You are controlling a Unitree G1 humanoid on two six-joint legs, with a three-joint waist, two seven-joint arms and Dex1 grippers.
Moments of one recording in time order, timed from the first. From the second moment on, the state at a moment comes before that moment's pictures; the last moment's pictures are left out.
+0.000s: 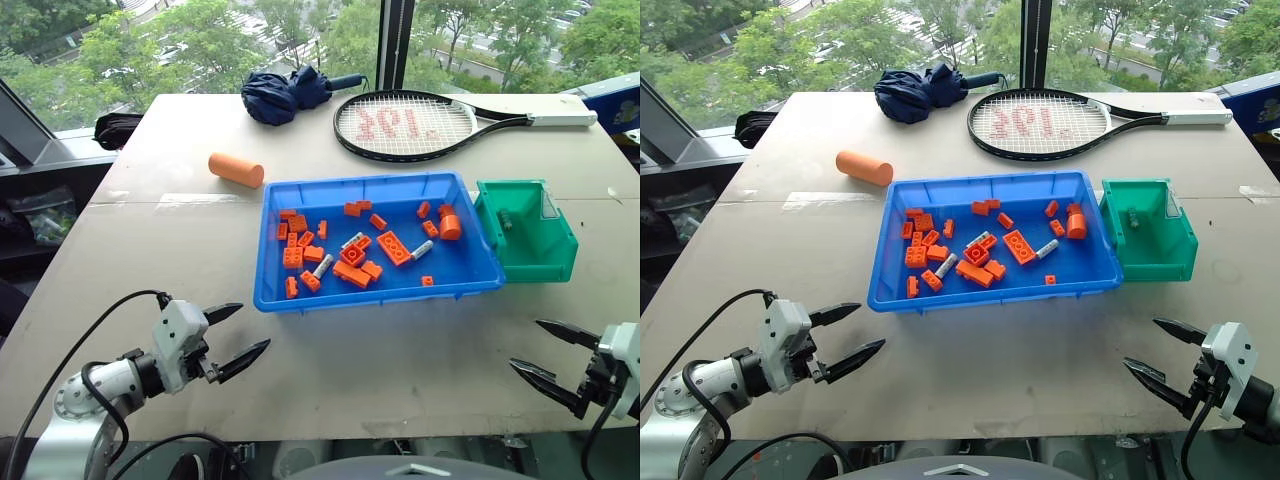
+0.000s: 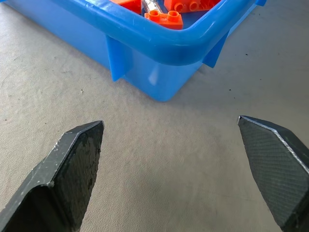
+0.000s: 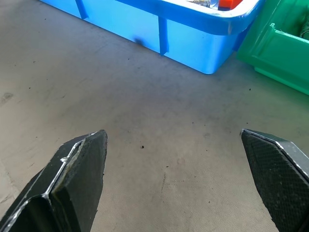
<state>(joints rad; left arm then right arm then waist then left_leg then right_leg) 0.38 0.68 0.30 -0.30 -0.41 0.17 -0.99 0.53 -0.68 -0.41 -0.26 0.51 0.06 1.07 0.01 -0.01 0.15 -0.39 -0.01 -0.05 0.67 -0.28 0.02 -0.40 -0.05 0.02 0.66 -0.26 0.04</state>
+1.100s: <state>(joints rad) 0.10 0.98 0.44 -0.15 -0.70 0.33 -1.37 -0.14 -0.97 -0.14 -0.45 0.59 0.47 1.02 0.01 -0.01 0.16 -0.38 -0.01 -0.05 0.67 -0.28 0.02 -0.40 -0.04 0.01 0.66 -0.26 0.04</state>
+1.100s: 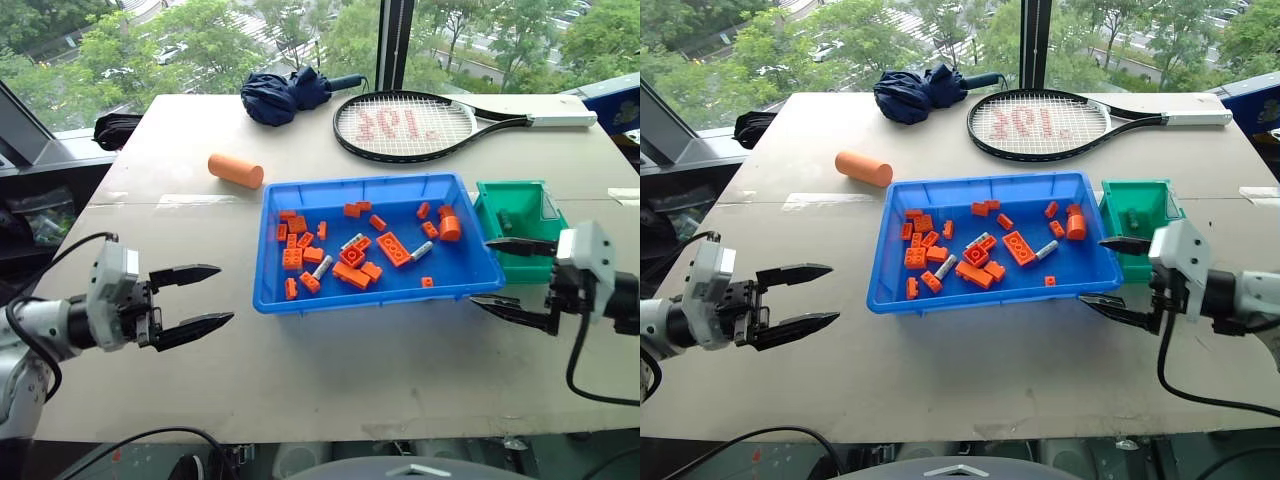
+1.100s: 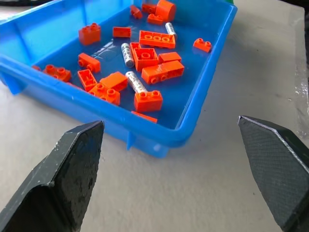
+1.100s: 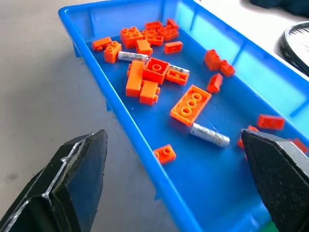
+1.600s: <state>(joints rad) -0.21 1.04 0.30 -0.22 -0.71 0.41 -1.42 -0.82 -0.70 0.45 0.27 0.05 0.23 1.21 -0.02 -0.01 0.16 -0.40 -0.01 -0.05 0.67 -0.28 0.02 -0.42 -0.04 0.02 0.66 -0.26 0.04</state>
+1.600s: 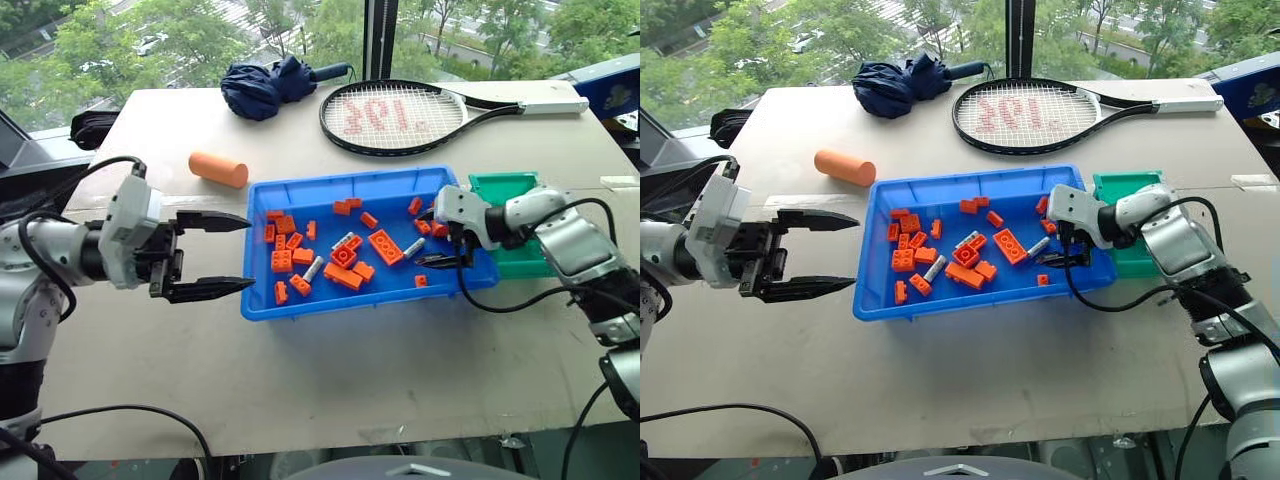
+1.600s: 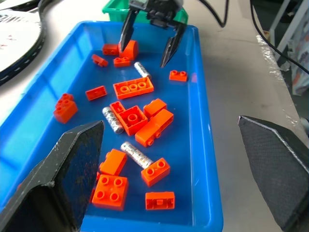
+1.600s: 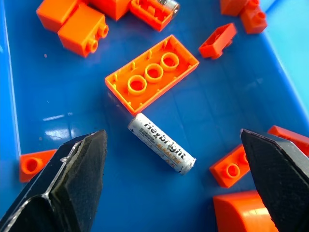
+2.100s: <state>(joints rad) -0.22 1.05 0.30 -0.29 -0.71 0.46 -1.40 -0.98 -0.58 0.52 0.57 -0.11 0.07 1.39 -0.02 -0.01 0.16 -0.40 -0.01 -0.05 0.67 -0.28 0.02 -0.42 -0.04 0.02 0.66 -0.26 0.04</state>
